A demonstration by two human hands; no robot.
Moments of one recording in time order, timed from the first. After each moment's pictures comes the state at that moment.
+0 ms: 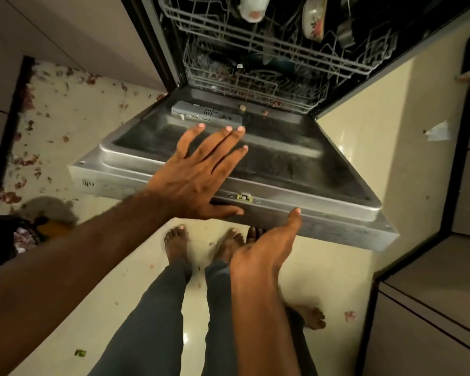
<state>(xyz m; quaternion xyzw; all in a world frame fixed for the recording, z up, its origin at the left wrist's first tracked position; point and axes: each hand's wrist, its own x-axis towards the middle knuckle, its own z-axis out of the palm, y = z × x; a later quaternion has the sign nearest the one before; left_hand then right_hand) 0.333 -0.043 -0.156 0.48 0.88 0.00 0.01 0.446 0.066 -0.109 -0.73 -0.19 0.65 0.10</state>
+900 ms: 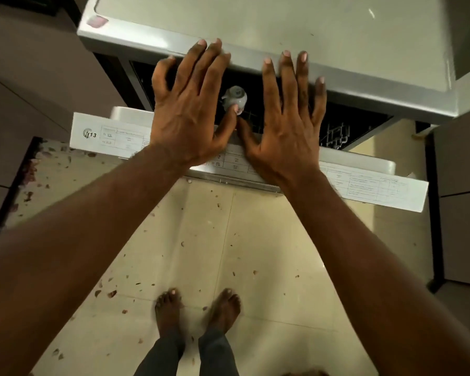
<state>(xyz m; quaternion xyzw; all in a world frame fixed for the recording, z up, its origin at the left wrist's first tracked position) 0.148 0.032 -0.063 0.28 0.93 0.11 -0.20 0.217 0.206 -0.058 -0.05 -0.99 0.01 0.16</state>
